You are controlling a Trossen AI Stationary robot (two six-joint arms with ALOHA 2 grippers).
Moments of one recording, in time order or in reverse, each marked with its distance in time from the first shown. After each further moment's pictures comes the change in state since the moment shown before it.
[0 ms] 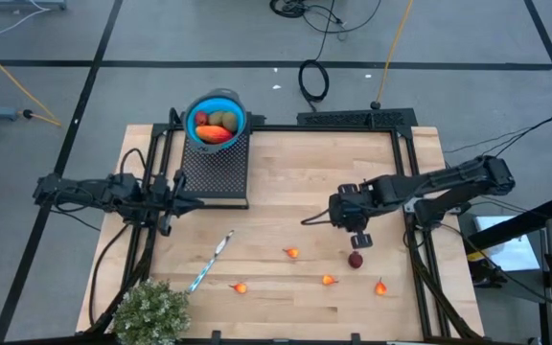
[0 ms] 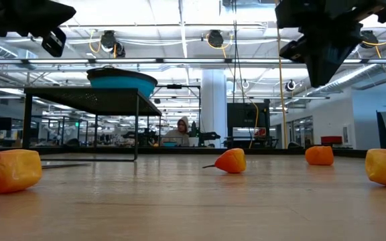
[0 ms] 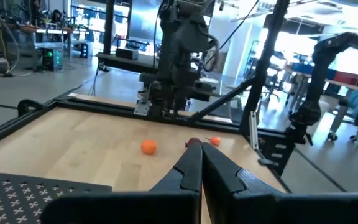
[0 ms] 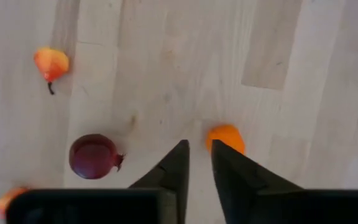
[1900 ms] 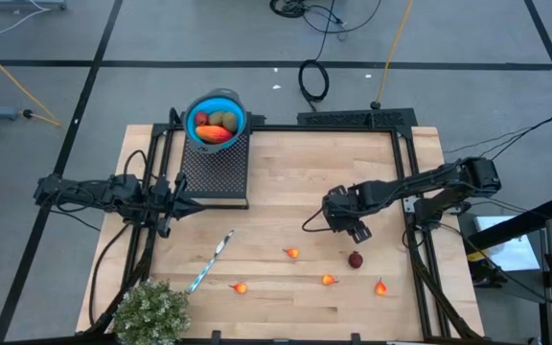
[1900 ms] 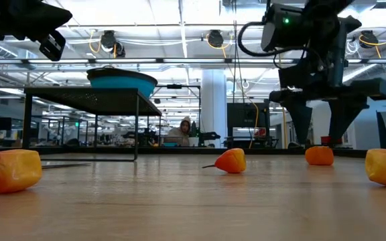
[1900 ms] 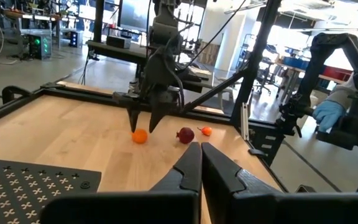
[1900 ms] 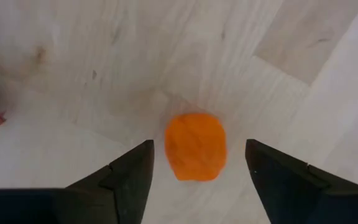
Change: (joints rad) left arm 0.000 -0.011 -0.012 -0.031 0.037 -0.028; right arm -0.101 0.127 -0.246 0.255 0.058 -0.424
